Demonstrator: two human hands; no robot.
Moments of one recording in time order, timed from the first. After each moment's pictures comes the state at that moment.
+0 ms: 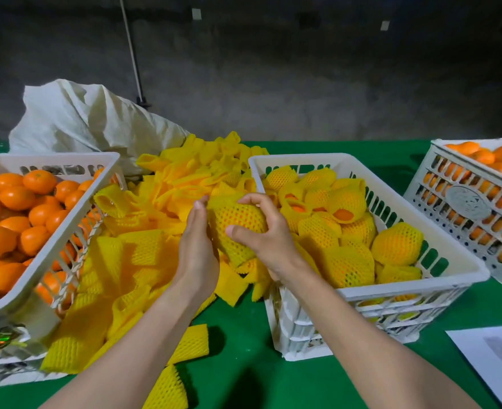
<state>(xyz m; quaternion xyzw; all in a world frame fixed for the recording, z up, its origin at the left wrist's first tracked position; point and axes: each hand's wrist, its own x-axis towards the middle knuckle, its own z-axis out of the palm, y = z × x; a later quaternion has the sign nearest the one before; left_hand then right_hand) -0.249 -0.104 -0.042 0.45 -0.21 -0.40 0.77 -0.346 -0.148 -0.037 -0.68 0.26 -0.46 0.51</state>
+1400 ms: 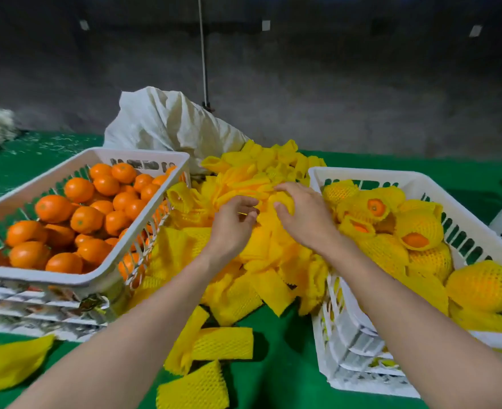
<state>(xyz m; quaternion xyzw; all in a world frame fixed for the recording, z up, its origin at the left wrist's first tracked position) -0.178 -0.112 -0.036 0.70 -0.44 -0.16 0.54 -0.294 -0.205 -0.023 -0.89 0.30 -0.32 0.15</state>
